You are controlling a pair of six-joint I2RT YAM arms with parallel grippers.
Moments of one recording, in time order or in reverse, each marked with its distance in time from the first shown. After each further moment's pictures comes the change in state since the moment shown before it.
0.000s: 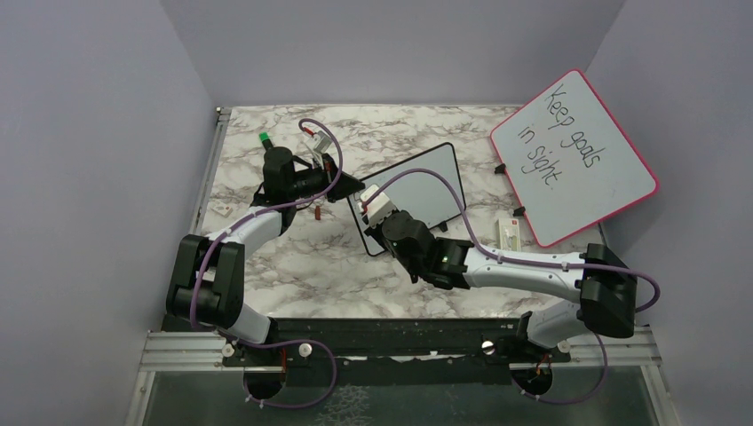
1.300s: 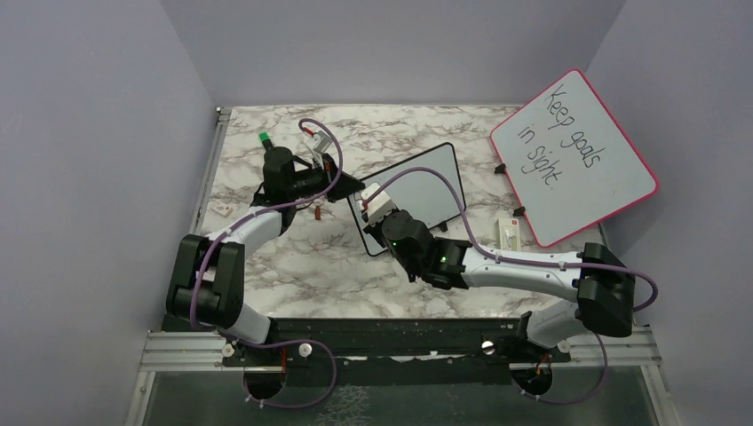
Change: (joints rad) left arm 0.000 0.000 0.000 0.000 0.000 0.000; right arm 0.000 0.011 0.000 0.043 0.018 0.008
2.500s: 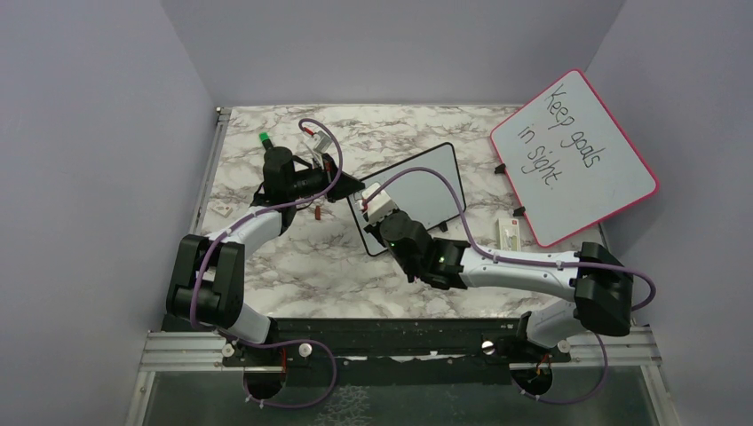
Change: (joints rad) left arm 0.000 0.000 0.000 -0.003 -0.001 0.001; right arm -0.006 0.014 0.001 -0.008 0.062 0.003
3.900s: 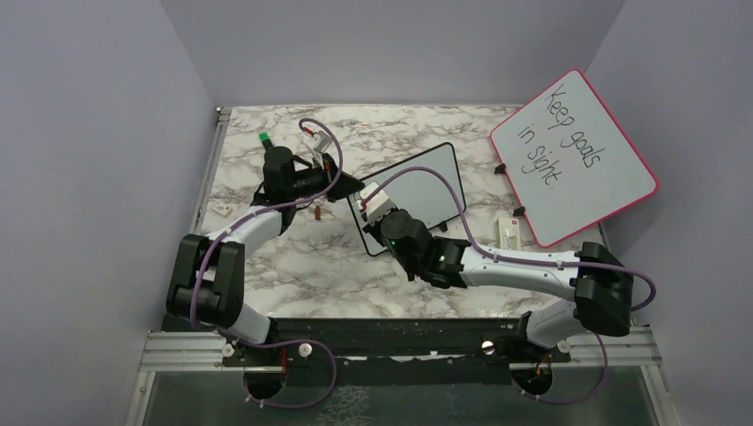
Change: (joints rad) left arm 0.000 0.002 0.003 -0.005 0.000 0.002; right arm -0.008 -0.002 0.004 0.011 -0.058 -0.019
